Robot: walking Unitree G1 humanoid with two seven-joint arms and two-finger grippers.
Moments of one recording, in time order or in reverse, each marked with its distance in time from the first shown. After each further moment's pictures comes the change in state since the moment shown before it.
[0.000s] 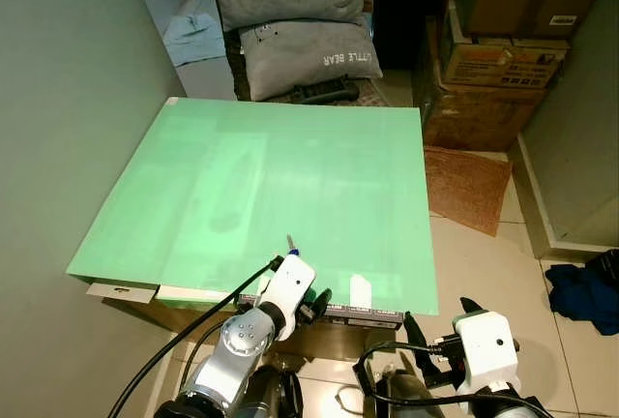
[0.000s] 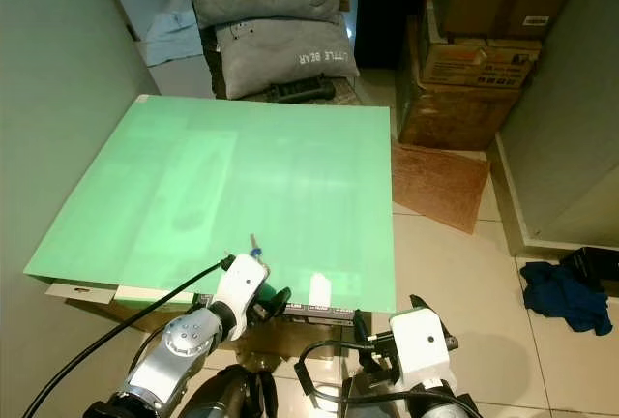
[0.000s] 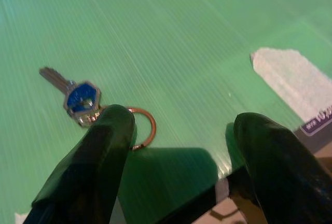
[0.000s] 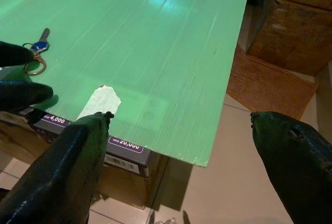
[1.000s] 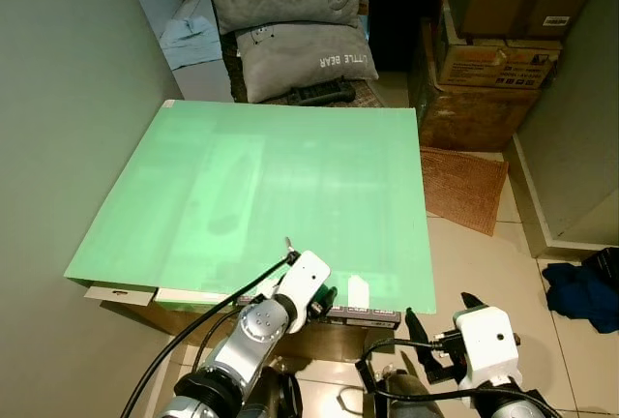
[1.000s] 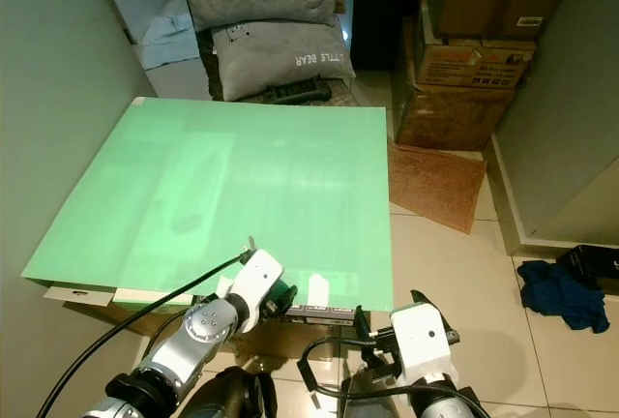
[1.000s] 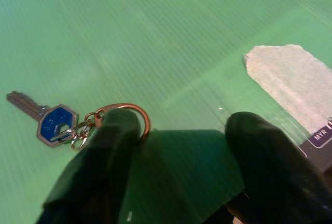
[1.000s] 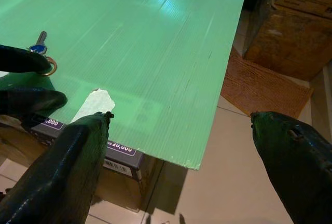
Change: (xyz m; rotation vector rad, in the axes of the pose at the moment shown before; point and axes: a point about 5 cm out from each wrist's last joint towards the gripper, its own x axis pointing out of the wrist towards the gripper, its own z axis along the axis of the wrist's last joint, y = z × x) left arm 0.020 -0.002 0.003 0.089 0.087 -0.022; right arm 0.004 -0.004 0.001 -0.025 -0.005 0.010
